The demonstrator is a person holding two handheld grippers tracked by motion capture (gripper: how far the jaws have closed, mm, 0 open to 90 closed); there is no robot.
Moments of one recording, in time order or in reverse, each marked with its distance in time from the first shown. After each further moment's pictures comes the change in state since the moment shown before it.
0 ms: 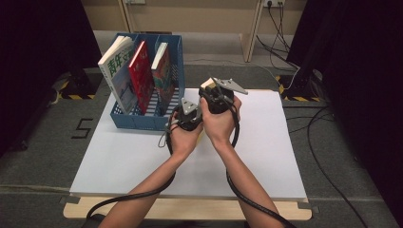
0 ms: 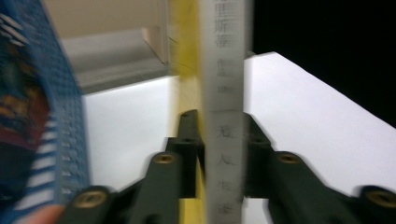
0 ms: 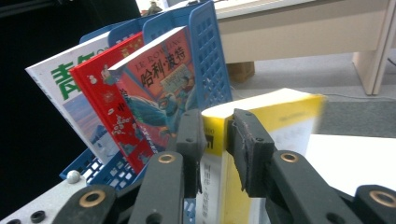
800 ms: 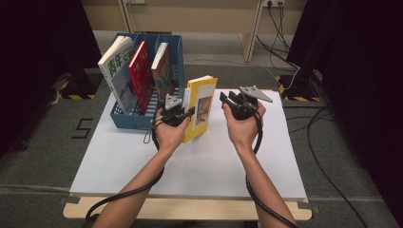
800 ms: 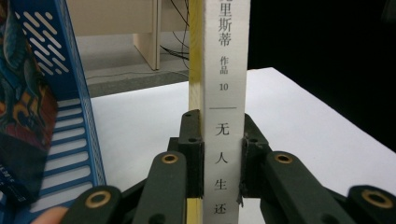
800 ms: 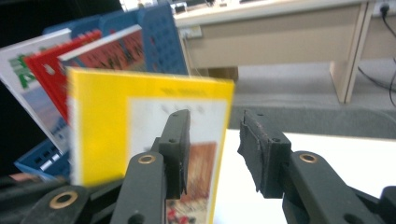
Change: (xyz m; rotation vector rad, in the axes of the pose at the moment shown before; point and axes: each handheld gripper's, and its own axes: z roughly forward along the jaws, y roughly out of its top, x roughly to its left) left arm 0.042 0.000 -0.010 -0.045 -0.077 -0.072; right arm -0.065 -0.014 -0.026 -0.013 -0.059 -0.041
